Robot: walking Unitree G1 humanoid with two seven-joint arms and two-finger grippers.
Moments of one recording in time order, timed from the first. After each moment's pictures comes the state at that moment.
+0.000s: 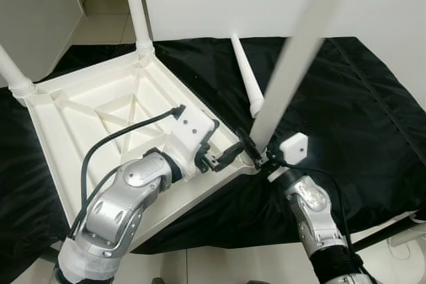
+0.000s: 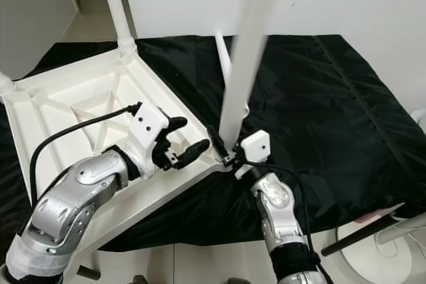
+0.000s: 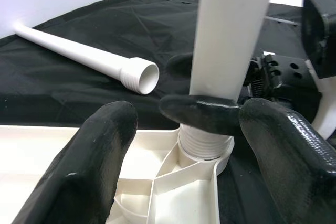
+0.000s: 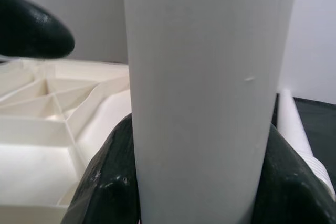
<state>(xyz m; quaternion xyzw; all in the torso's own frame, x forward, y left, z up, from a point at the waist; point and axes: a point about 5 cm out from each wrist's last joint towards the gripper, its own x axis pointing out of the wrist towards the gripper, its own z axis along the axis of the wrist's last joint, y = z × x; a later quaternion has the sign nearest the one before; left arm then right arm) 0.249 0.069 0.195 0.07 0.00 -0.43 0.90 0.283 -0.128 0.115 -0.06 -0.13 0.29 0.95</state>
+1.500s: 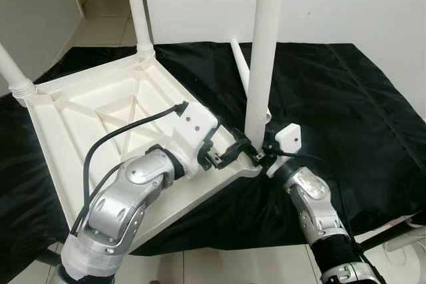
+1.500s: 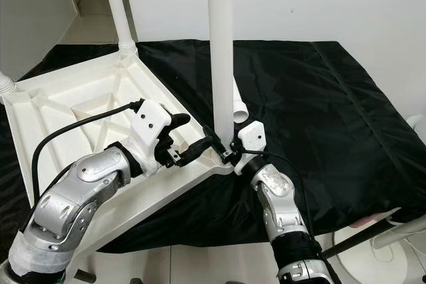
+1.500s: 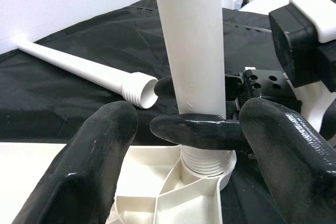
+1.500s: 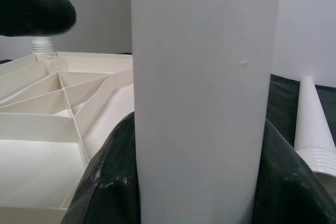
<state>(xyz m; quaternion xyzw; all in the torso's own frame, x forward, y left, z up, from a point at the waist) 0.250 0.065 0.199 0.07 -0.01 -0.43 0.90 0.289 -0.130 0.112 -0.03 -0.10 0.31 0.94</state>
